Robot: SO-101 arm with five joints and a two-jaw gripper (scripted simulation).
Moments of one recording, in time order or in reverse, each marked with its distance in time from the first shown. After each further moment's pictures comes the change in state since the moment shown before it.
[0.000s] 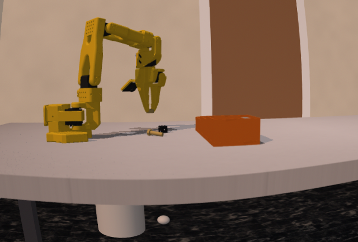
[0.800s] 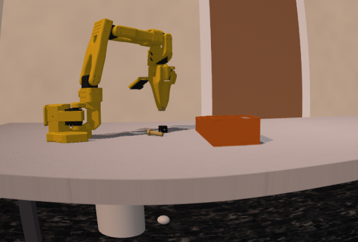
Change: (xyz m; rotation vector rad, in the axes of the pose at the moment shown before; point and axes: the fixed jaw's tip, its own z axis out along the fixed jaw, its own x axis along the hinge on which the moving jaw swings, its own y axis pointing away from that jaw) arm 0.025 -0.015 -0.005 0.009 0.001 -0.219
